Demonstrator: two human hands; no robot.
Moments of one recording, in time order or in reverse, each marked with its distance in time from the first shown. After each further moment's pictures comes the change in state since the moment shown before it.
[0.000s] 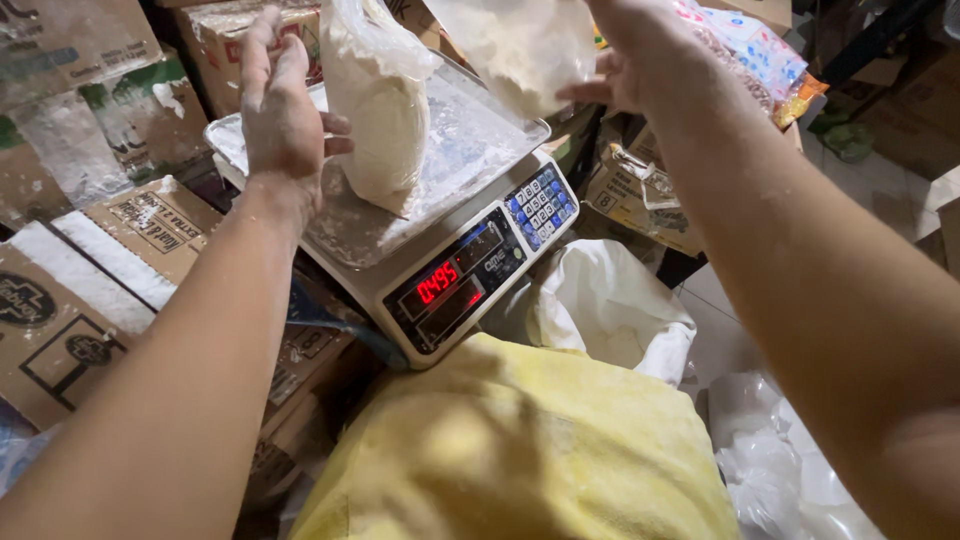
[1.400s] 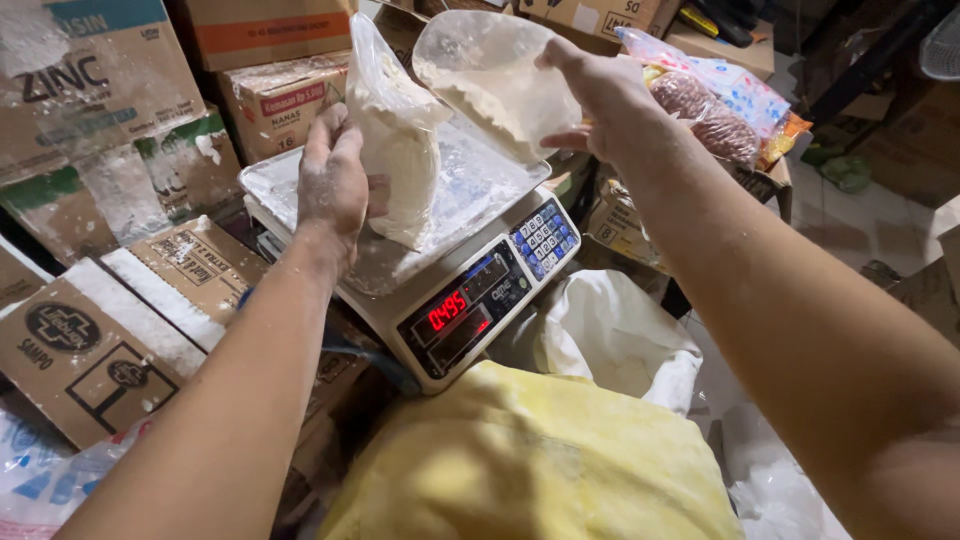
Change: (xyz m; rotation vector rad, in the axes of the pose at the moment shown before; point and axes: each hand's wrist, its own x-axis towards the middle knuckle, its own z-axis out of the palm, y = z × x) left_hand -0.019 0.019 0.019 0.051 0.028 -0.308; right_hand -0.028 -0.016 0.020 0.078 0.113 -0.031
